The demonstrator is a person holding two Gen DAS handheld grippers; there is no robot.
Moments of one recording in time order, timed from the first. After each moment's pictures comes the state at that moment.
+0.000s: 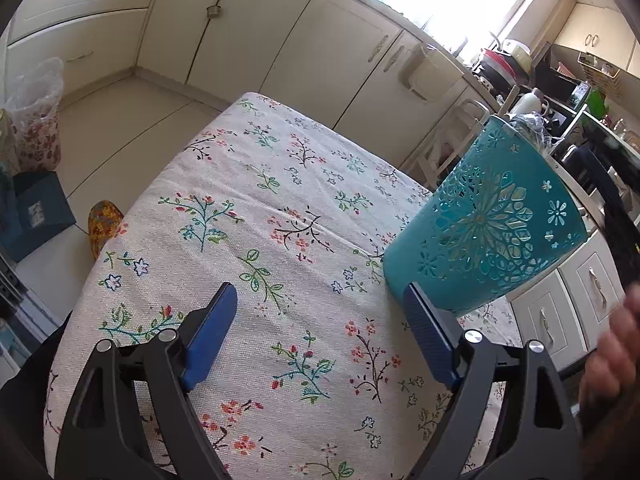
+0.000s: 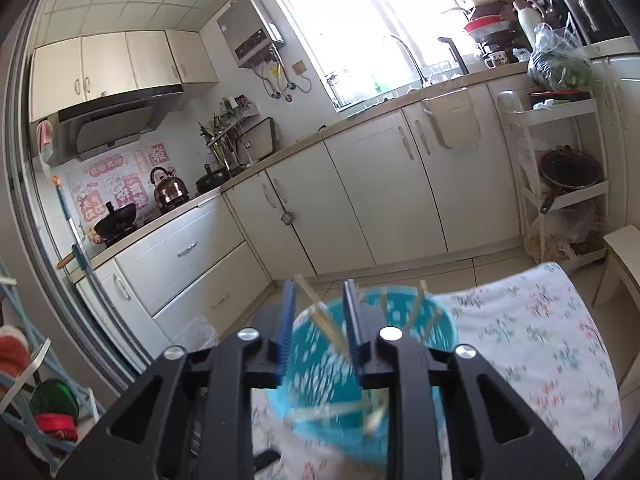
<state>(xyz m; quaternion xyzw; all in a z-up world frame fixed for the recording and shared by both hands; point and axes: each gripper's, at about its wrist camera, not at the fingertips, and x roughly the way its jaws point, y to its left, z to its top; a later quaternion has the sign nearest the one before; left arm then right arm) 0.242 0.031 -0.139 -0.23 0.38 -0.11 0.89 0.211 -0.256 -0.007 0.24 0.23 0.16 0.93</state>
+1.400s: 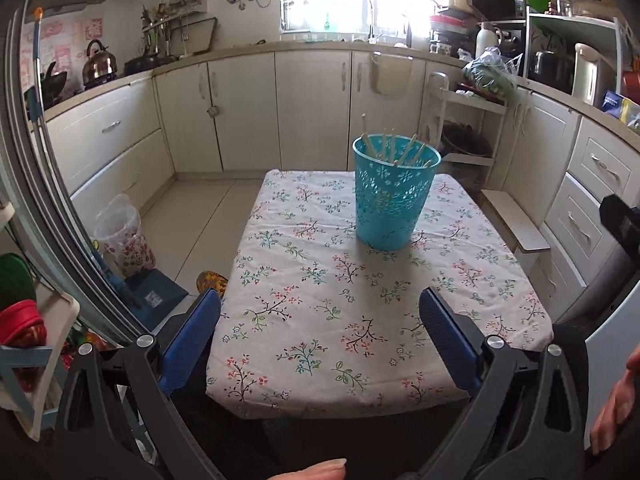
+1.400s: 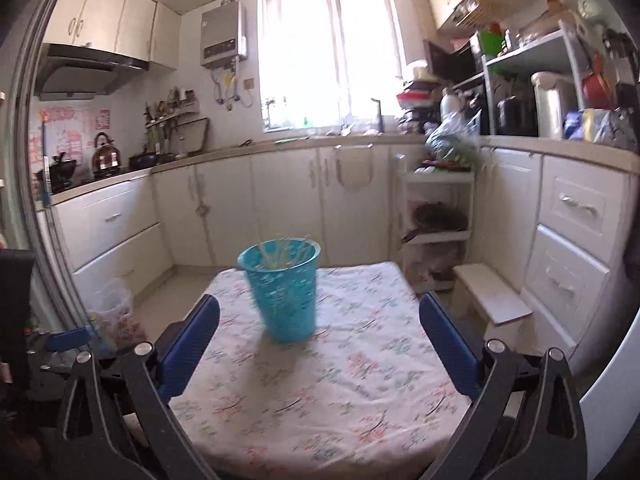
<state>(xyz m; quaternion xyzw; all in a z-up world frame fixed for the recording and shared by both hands) 0.014 -0.010 0.038 0.01 0.32 -0.04 0.95 -0.017 -0.249 0.067 0.09 0.23 -0.02 0.97</state>
